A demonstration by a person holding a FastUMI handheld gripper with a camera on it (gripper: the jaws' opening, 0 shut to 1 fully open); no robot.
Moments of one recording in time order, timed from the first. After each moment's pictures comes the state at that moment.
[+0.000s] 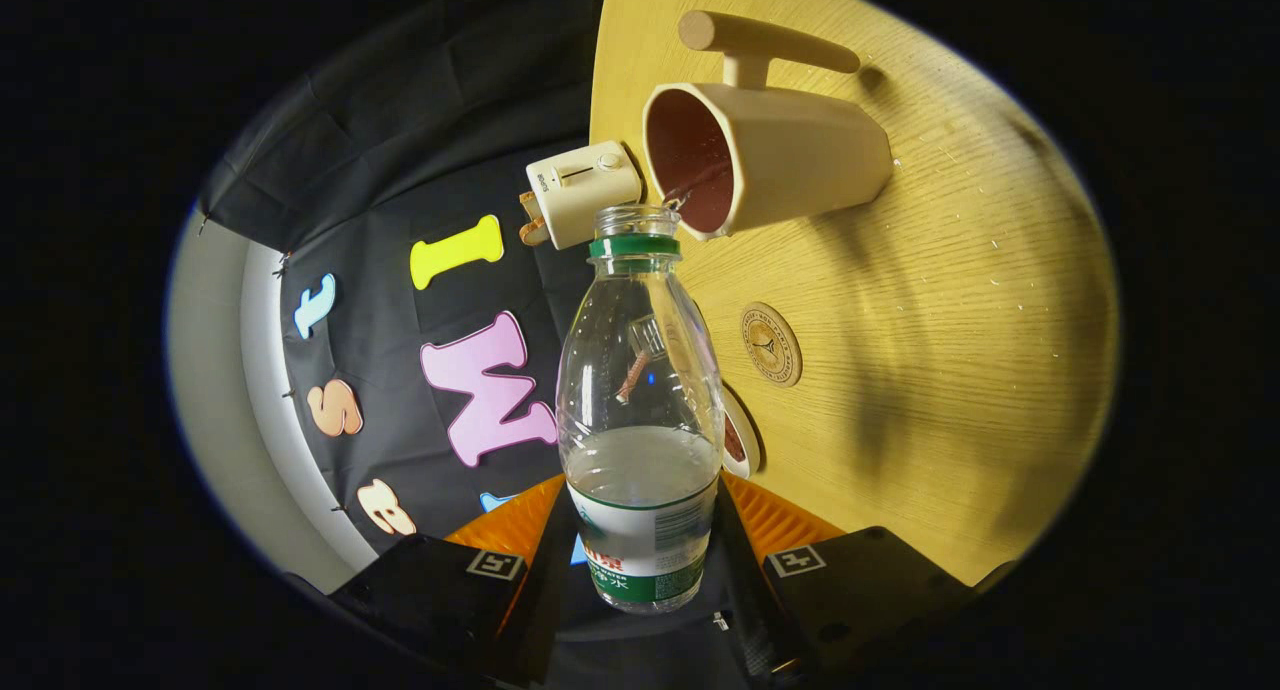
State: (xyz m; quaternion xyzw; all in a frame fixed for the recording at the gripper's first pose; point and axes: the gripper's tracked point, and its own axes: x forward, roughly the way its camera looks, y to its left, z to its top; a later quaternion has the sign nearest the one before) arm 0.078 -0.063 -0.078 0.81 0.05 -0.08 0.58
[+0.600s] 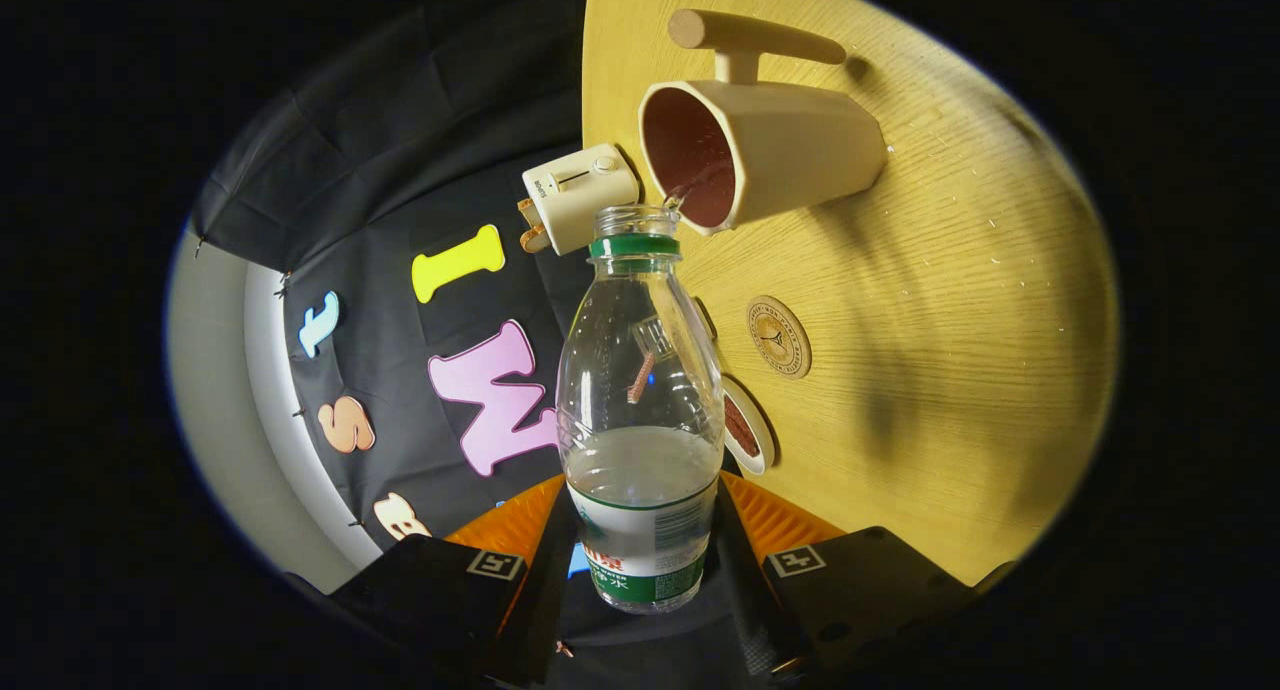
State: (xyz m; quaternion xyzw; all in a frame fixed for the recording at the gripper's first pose) arm 0.082 -0.064 -0.069 0.83 0.04 -0.08 0.55
